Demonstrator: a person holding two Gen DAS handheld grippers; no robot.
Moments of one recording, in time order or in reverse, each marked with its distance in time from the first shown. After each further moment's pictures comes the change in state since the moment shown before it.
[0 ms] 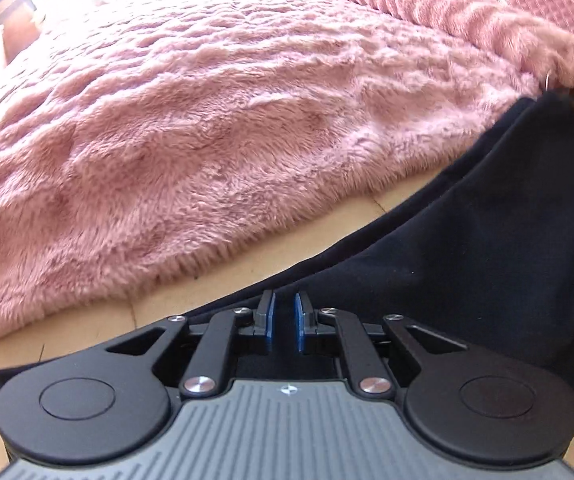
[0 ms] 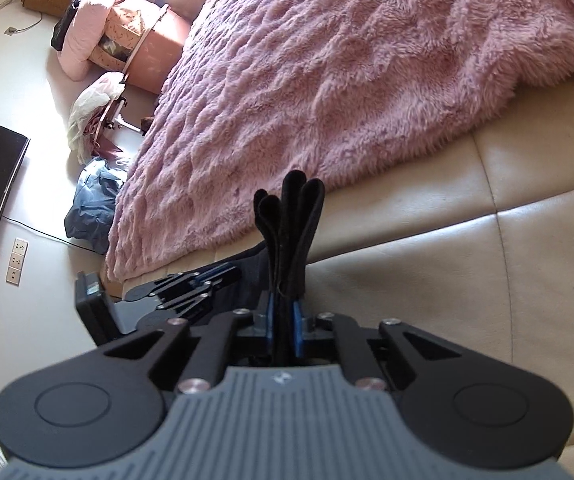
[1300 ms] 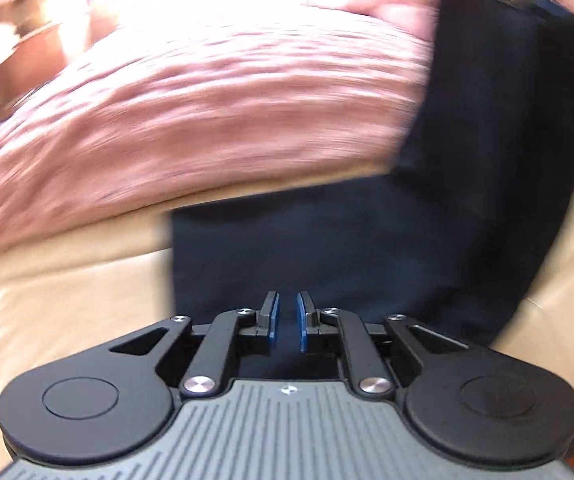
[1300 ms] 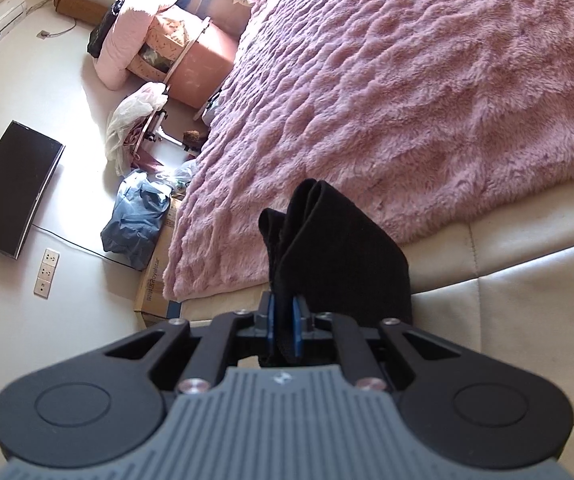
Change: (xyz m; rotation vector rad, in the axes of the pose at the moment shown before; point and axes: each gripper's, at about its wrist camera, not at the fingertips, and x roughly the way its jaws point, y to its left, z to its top) left arm -0.150 0.071 -0.126 -0.222 -0.052 0.137; right arm 0.028 0.182 -0.014 -0.028 -0.062 0.053
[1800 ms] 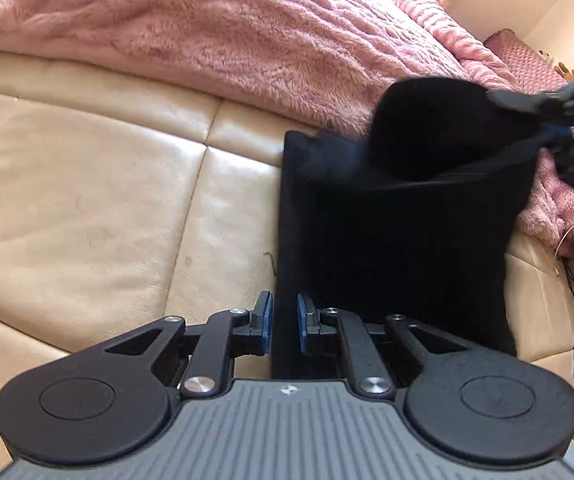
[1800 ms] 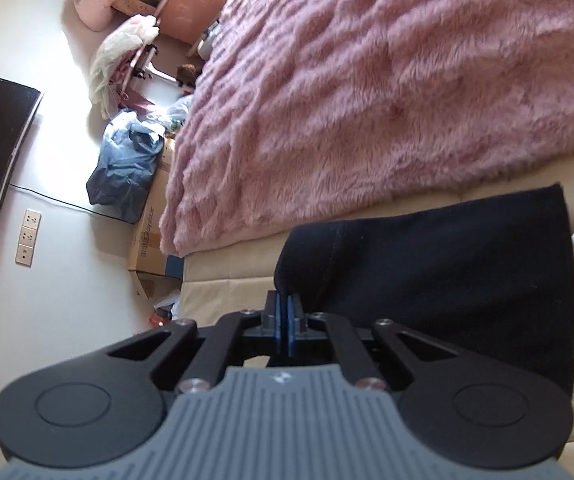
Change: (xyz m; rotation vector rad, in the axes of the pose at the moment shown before) left arm 0.034 0.122 -0.039 -0.433 0.123 -0.227; right arm 0.205 0.083 -0.048 0.038 0.194 -0.024
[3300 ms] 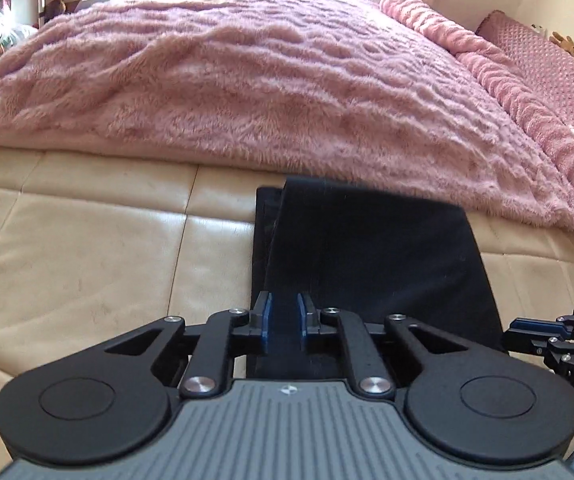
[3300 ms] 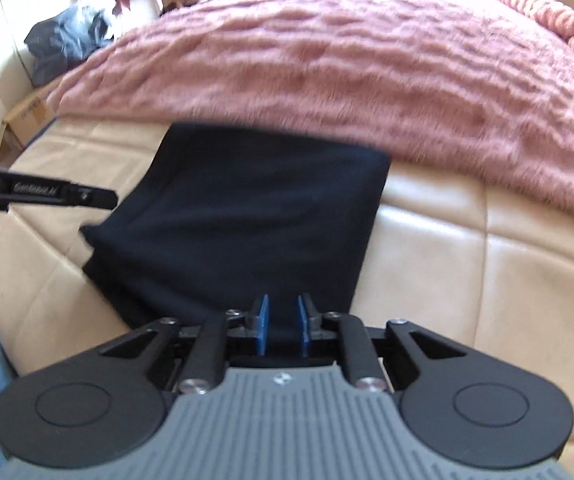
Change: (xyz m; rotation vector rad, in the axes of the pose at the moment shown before) left arm -0.012 -0.063 0.024 0.158 -0.103 0.135; right arm -0.030 -0.075 -0.120 -0.613 -0.161 -0.505
